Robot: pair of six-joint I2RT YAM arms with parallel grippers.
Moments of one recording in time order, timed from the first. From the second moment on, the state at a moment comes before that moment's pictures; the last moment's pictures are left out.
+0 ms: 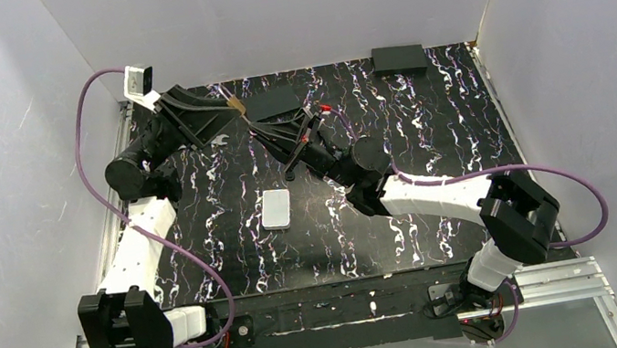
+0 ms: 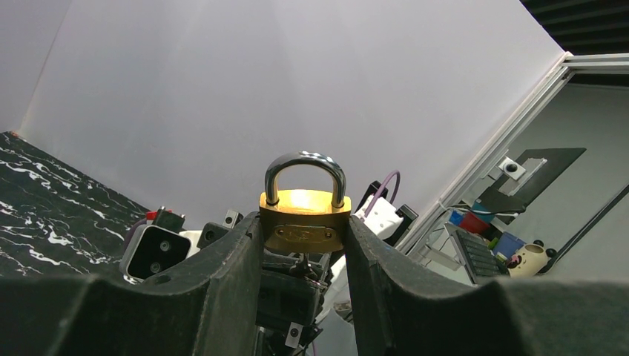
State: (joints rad) left arm -0.07 1.25 0.99 1.22 0.98 -1.56; right arm 1.00 1.56 1.01 1.10 -0.07 2.09
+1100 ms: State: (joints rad) left arm -0.07 1.26 0.96 1.22 0.95 -1.54; right arm 0.99 1.56 1.01 1.08 -0.08 2.09
